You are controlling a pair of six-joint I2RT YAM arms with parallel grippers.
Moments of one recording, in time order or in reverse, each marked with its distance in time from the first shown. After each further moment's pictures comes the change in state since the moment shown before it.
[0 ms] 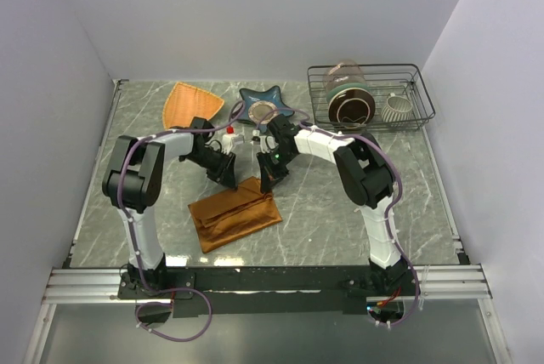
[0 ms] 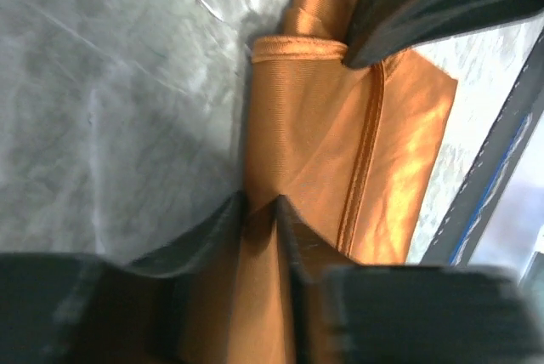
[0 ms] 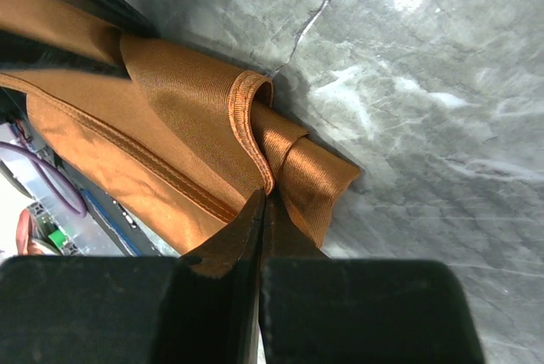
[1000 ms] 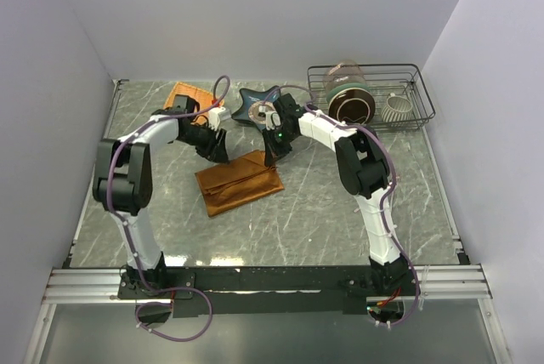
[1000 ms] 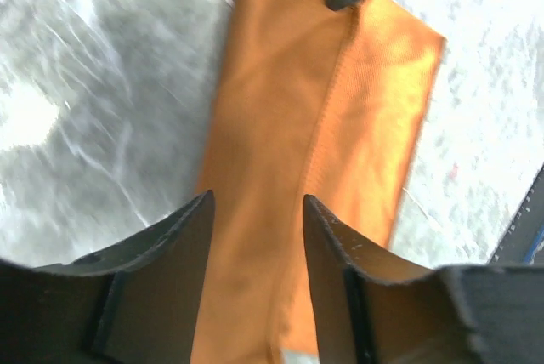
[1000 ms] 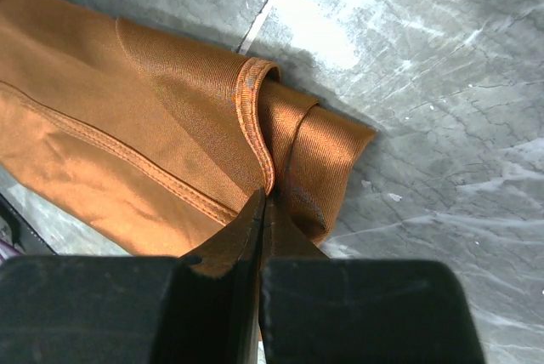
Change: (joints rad) left arm 0.100 0.000 0.182 0.003 -0.035 0.037; right arm -0.093 0.131 0.269 -0.035 0.115 -0.058
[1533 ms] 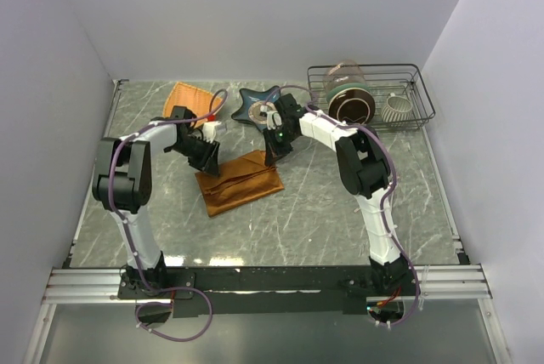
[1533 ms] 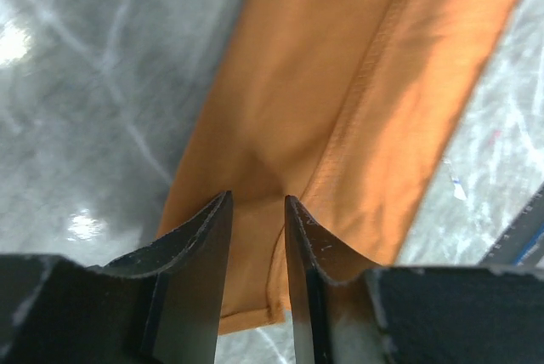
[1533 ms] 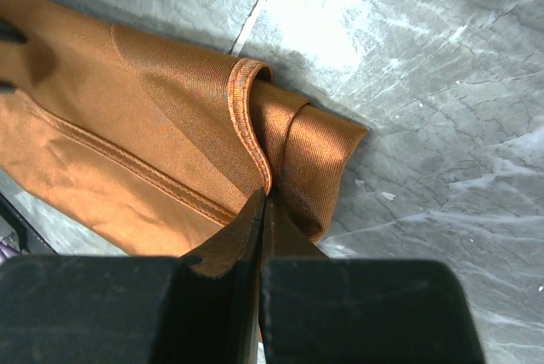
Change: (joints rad) left arm 0.021 -0.028 -0.097 -0.068 -0.119 -0.010; right arm -0.008 0.000 -0.010 0.016 0.008 0.024
